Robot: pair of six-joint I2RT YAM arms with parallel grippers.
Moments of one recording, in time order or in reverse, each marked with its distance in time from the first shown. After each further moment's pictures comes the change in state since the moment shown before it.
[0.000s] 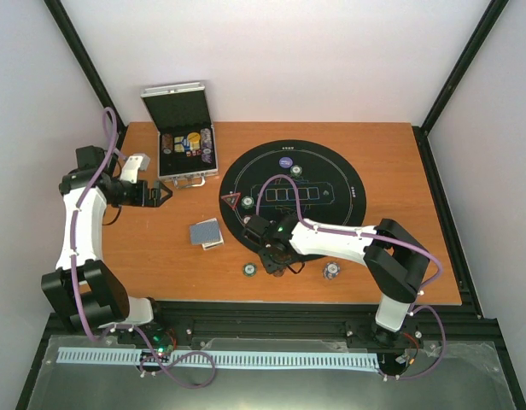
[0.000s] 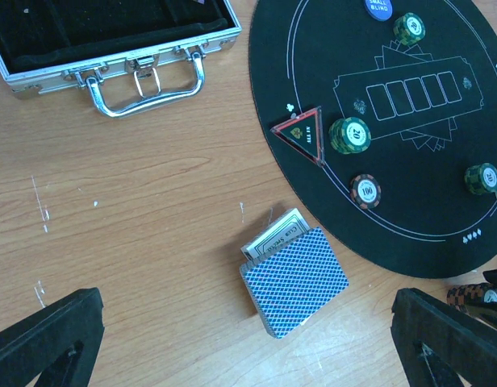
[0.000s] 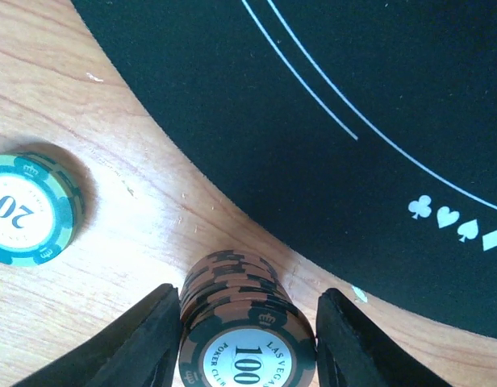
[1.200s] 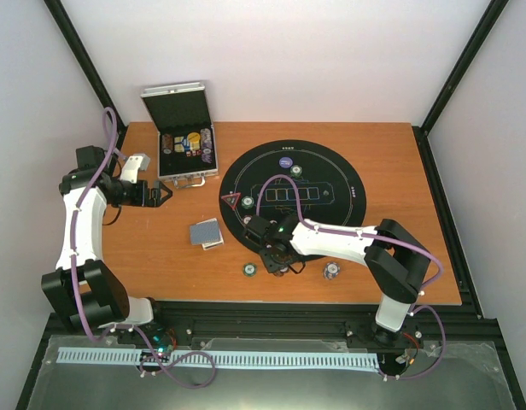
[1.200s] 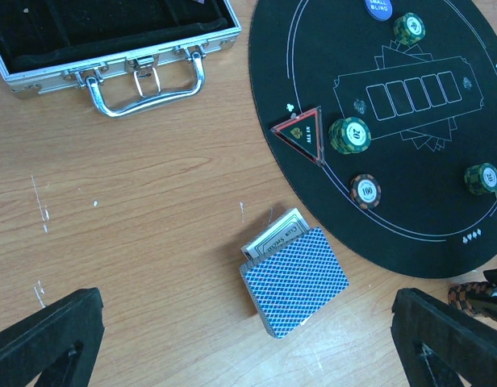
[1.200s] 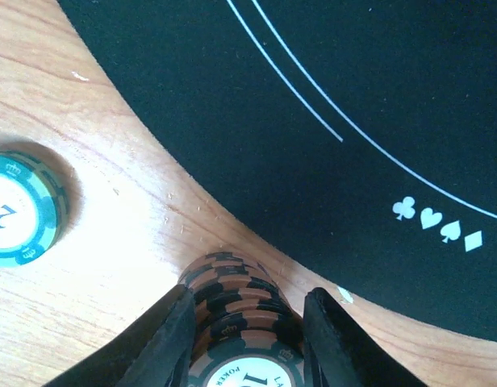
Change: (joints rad) left arm 0.000 0.000 0.001 0.000 0.000 0.000; right arm 0.000 -0.005 -0.008 0.005 0.022 -0.011
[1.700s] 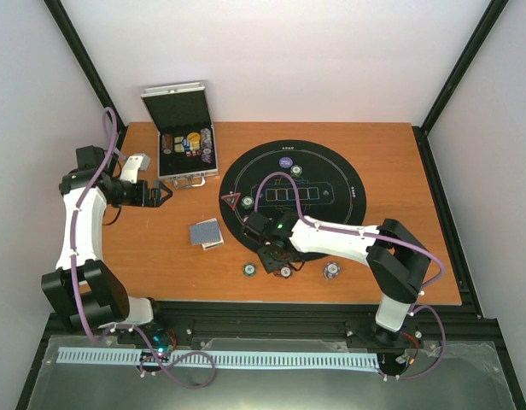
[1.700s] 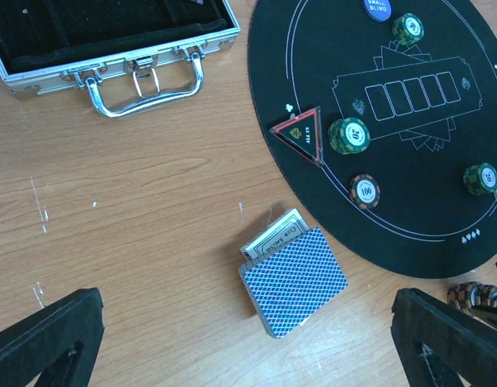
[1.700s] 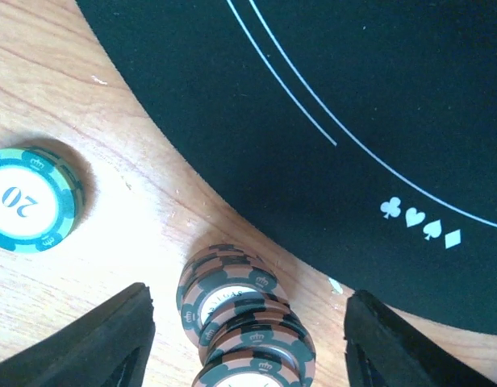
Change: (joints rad) left arm 0.000 0.000 0.000 0.000 0.002 0.000; right arm -0.002 0.000 0.048 -0.060 0.000 -0.029
